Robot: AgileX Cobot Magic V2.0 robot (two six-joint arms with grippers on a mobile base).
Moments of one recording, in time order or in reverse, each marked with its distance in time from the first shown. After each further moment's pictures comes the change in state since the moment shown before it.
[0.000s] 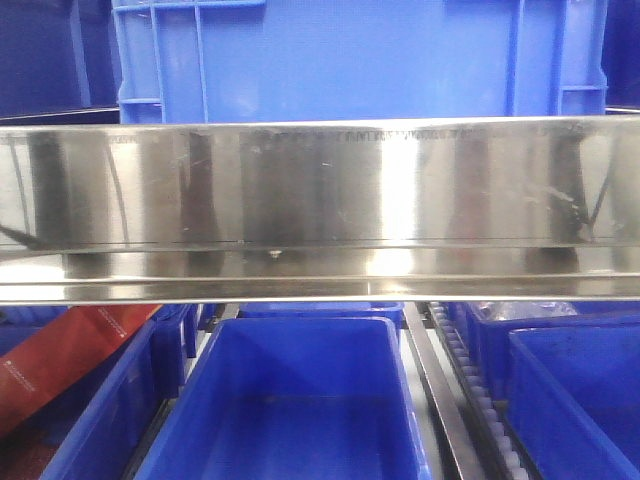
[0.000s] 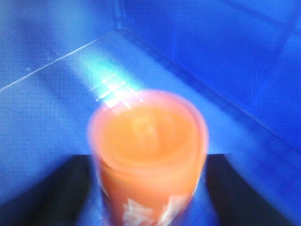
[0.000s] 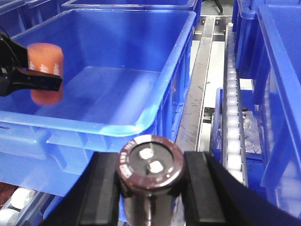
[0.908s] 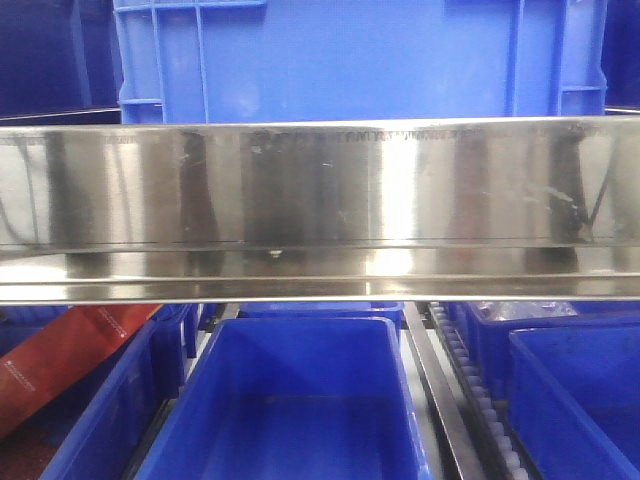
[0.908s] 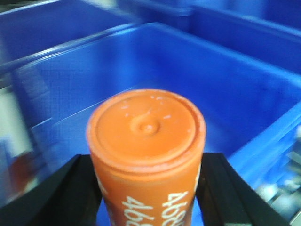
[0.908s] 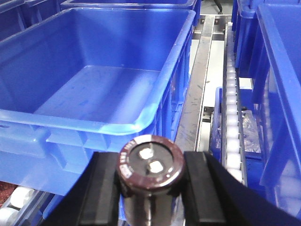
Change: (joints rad) left arm 0.051 -0.531 0.290 0.016 0.000 -0.006; right arm 0.000 0.000 0.000 -0.002 0.004 0.000
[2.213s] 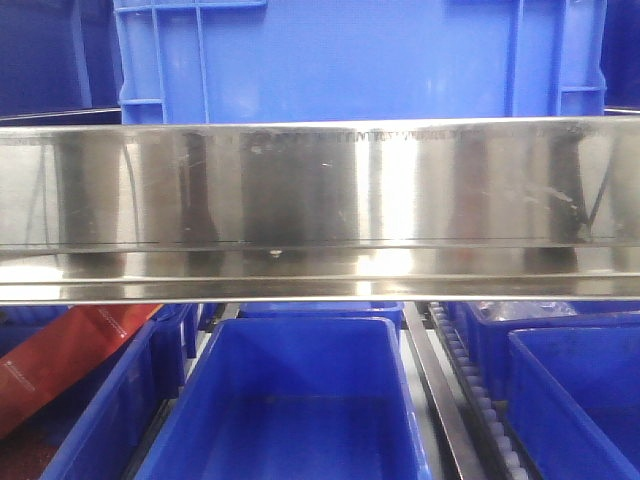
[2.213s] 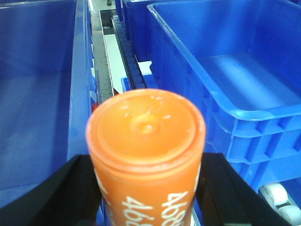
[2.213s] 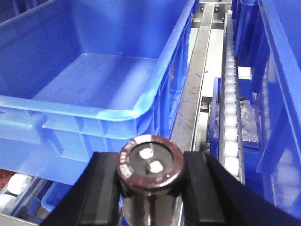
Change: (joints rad) left arm 0.281 -0.475 0.452 0.199 0.012 -0.232; right arm 0.000 0.000 0.000 -0.011 0.041 0.000
